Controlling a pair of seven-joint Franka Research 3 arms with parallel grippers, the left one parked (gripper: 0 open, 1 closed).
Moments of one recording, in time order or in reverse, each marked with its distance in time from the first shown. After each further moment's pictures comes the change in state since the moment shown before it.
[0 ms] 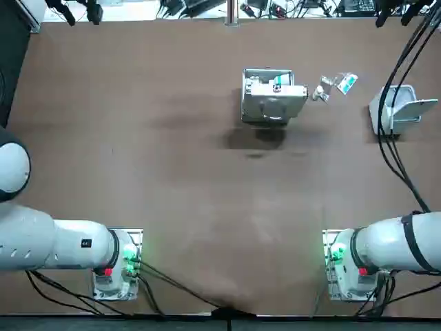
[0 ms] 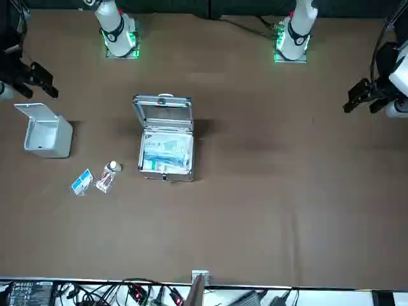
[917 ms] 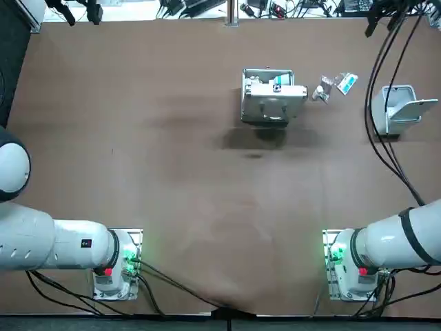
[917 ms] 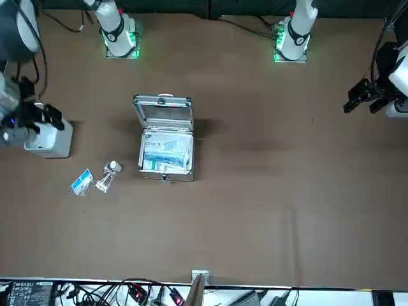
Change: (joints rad) arm -0.018 0.175 -0.002 -0.014 -0.060 0.174 -0.161
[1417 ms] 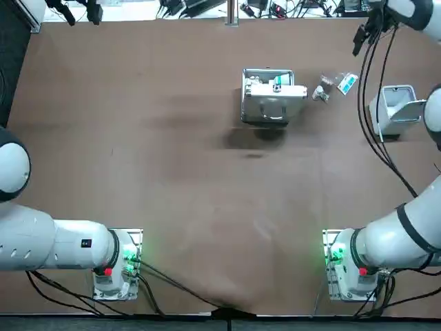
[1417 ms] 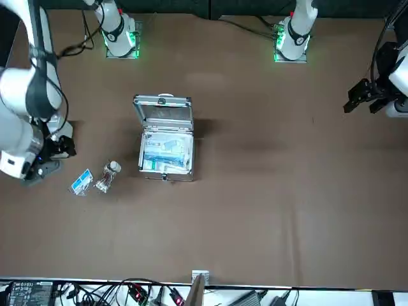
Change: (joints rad) arm -0.026 0.209 -0.001 -0.005 -0.016 0.191 -0.306
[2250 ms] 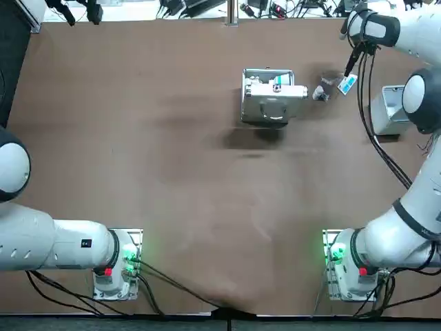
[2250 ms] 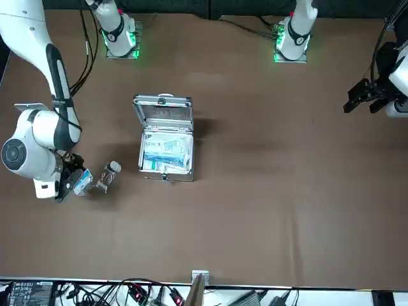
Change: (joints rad) arm -0.042 0.252 -0.001 -0.003 0.000 0.283 -0.486
